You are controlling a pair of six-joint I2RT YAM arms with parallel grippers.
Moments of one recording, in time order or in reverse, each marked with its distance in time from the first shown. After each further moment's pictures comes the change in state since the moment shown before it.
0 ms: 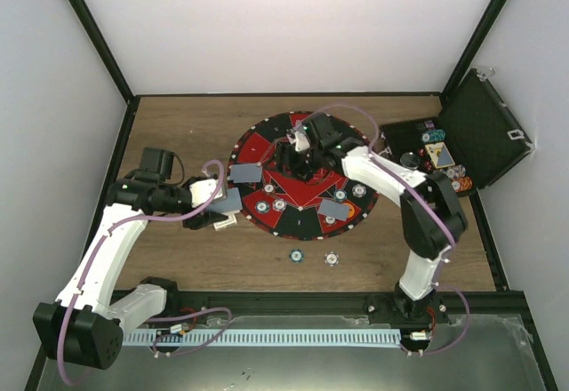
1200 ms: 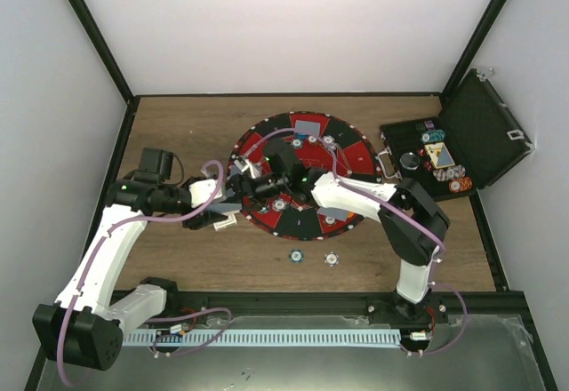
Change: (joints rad) left arm 0.000 -0.004 -0.001 0.002 0.002 0.000; right arm 0.291 -0.016 -0.137 0.484 -0.254 0.293
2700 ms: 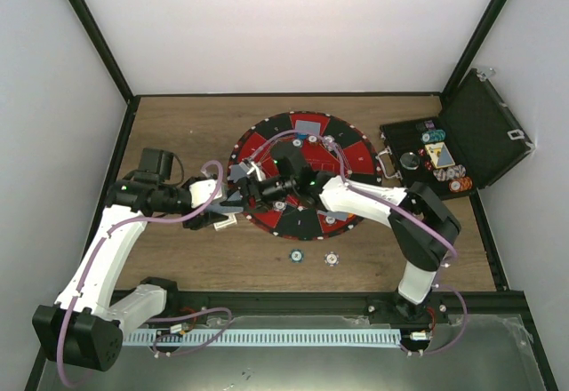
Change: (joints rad) left arm 0.000 -0.006 0.000 -0.002 0.009 0.000; right arm -0.015 -0.071 -0.085 0.040 -0.041 -0.010
